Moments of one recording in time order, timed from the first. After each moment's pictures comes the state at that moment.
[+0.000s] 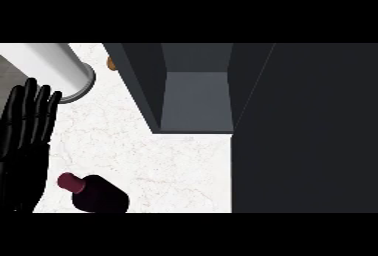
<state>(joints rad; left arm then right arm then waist) 0.00 0.09 -0.01 -2.10 -0.01 0.02 0.02 0.02 -0.09 0.00 -2.10 0.01 -0.01 0.00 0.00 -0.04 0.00</state>
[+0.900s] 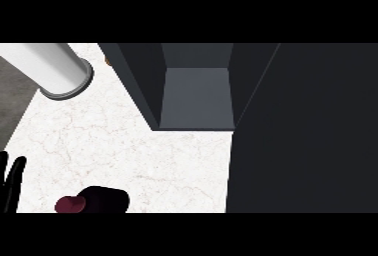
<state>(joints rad) 0.39 0.01 -0.21 -2.48 -0.02 0.34 0.34 0.10 -0.16 0.10 -2.44 -0.15 0.09 0.33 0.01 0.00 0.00</state>
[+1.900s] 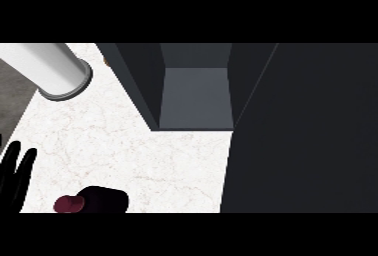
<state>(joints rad) 0.23 0.11 -0.25 -2.49 -0.08 0.55 0.62 -0.28 -0.20 0.09 -2.48 -0.12 -0.08 0.75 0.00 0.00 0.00</state>
